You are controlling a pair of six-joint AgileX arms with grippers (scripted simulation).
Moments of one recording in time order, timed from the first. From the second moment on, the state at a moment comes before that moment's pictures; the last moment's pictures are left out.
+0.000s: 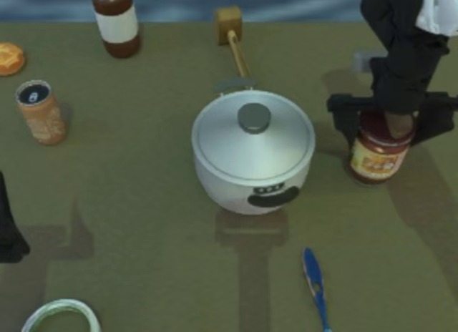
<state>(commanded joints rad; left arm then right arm) 0.00 0.00 0.00 0.00 0.00 0.00 0.27 2.25 1.79 -1.11 0.00 0.28</state>
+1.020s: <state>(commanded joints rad) 0.00 0.00 0.00 0.00 0.00 0.00 0.27 2.25 1.79 -1.11 0.00 0.28</state>
